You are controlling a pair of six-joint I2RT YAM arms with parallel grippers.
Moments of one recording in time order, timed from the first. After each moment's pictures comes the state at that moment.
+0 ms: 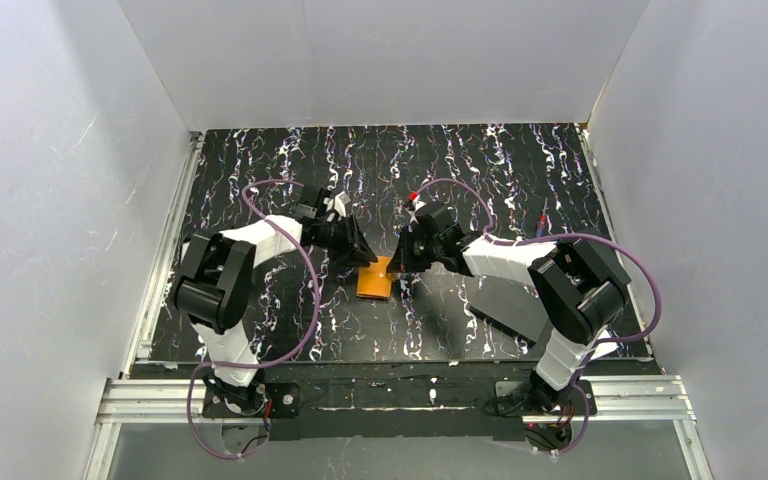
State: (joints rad) left arm -0.39 1.81 1.03 -0.25 0.64 -0.70; right arm 0.72 1.73 0.94 0.04 -0.29 0.63
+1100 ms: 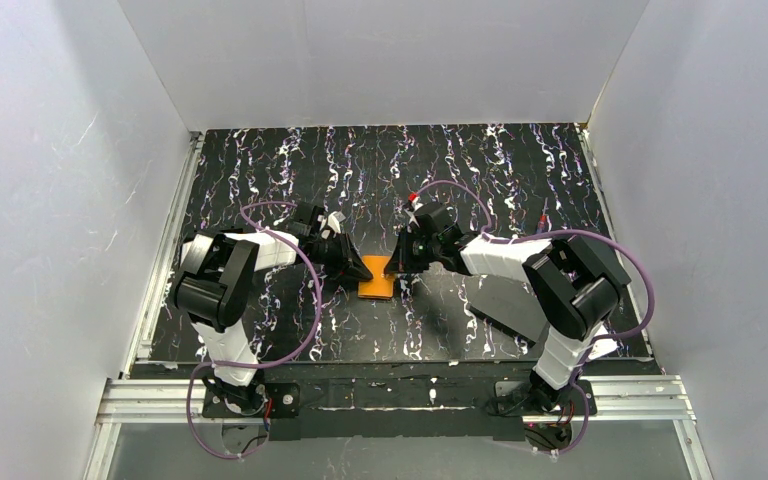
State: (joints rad) left arm -0.36 1.80 0.86 -0.12 0.72 -0.75; right arm 0.71 1.76 0.94 0.06 -0.33 0.67
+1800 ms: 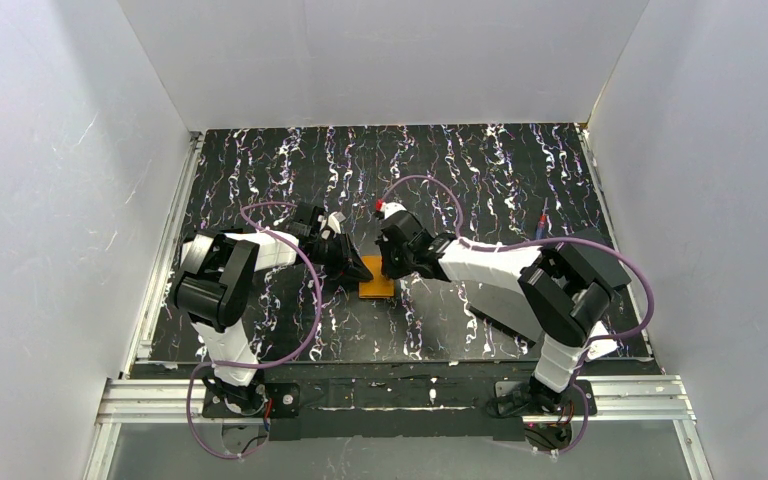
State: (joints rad) left arm -0.36 1.80 0.86 -0.12 0.72 -0.76; right arm 0.89 1.77 1.08 -0.15 0.03 0.44
